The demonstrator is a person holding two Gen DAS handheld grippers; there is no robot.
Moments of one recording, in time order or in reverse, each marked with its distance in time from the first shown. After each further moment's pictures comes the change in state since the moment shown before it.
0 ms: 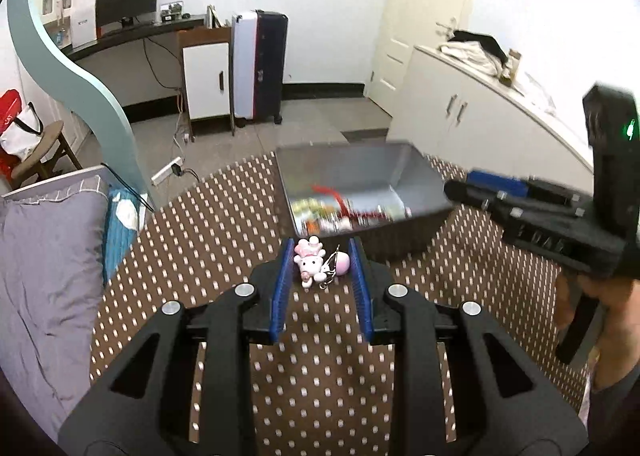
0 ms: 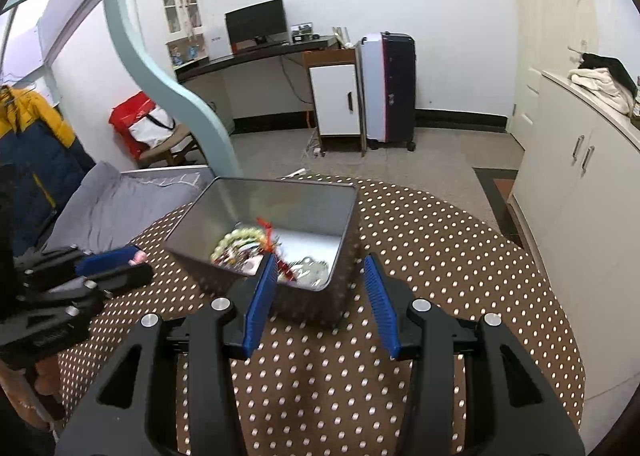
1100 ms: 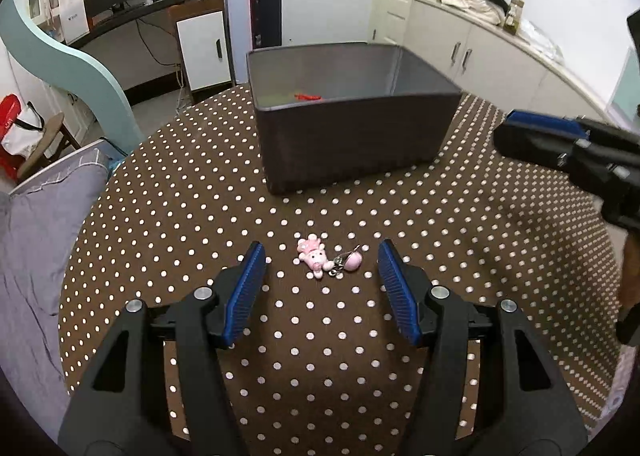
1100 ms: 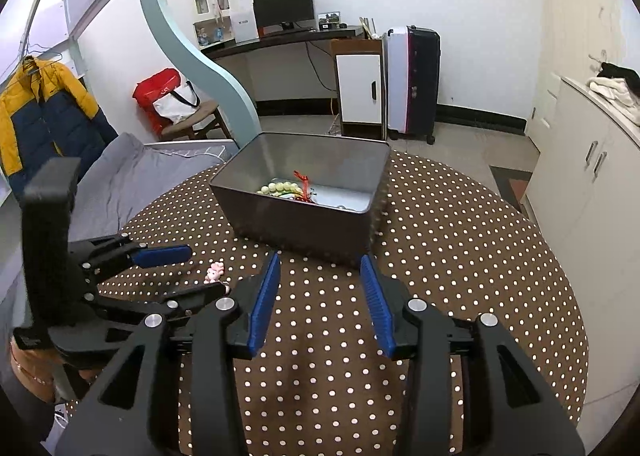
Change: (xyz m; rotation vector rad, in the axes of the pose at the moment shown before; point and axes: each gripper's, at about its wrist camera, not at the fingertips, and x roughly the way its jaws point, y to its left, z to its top) left arm 0.031 -0.028 -0.058 0.081 0.141 0.063; right arm -0.034 0.014 -0.038 -0.081 0.037 0.072
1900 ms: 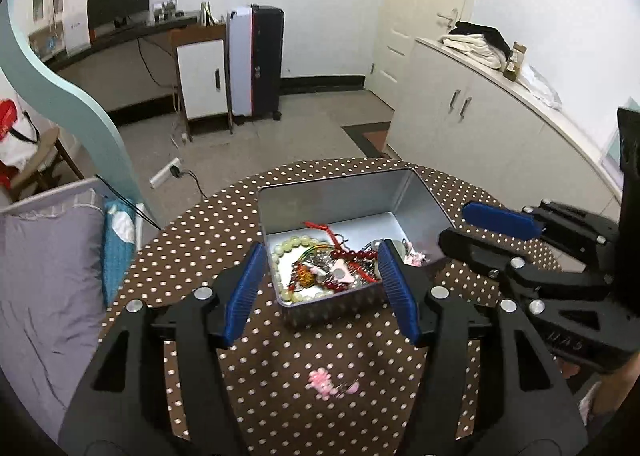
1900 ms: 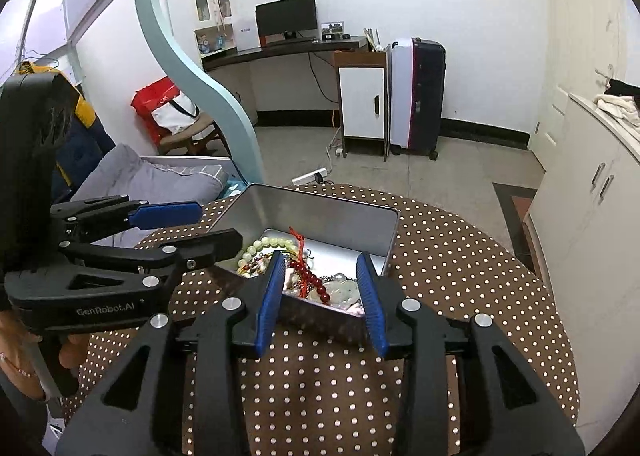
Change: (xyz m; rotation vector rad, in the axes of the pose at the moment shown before) left arm -0.020 0.019 0.089 -0.046 -0.103 -0.042; right arm 0.020 0.002 0.047 -0.029 -0.040 0.005
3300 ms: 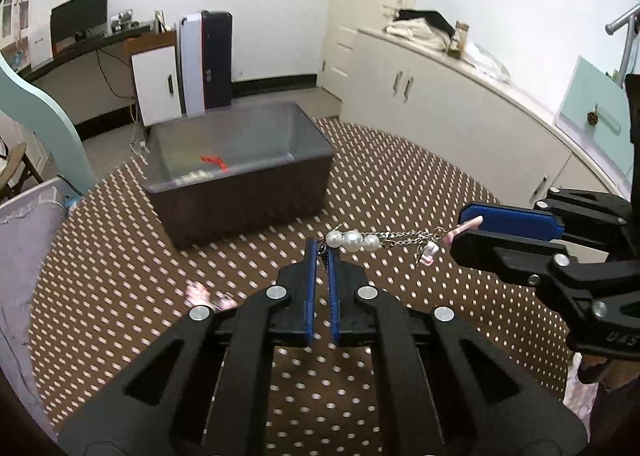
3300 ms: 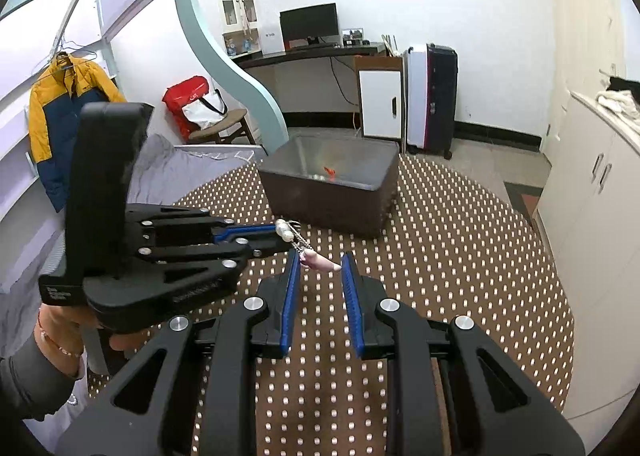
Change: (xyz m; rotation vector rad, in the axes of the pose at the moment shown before) left arm -0.019 -0.073 -0.062 0.077 -0.029 -0.136; right arm -0.086 0.006 -0.073 -0.026 -0.024 0.072
